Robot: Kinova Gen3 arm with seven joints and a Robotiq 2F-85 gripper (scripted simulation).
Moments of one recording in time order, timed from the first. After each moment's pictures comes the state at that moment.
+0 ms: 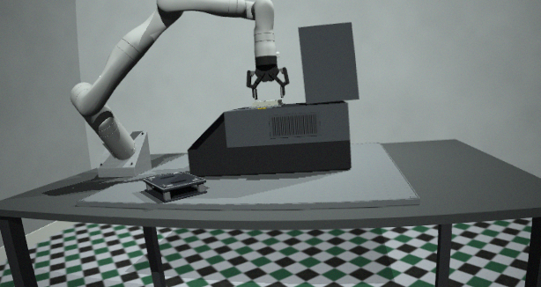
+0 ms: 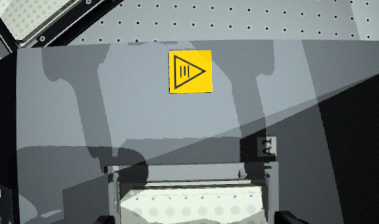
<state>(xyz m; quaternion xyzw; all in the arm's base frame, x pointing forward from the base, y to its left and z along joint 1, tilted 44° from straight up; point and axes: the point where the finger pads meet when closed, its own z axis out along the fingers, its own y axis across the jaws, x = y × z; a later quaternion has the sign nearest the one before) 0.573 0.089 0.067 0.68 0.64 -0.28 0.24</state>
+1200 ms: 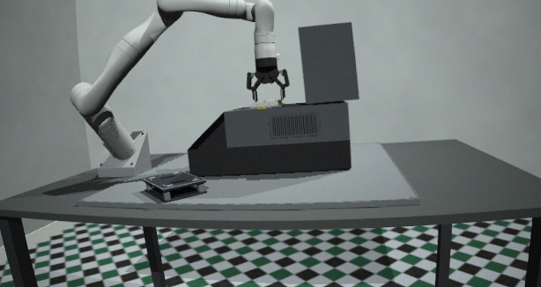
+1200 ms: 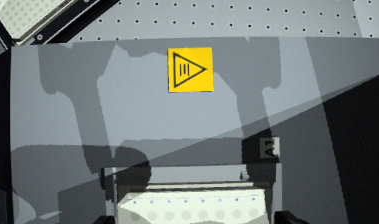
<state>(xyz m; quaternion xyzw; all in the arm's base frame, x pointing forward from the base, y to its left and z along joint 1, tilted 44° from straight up) 0.572 0.085 0.062 0.68 0.64 -0.28 0.24</state>
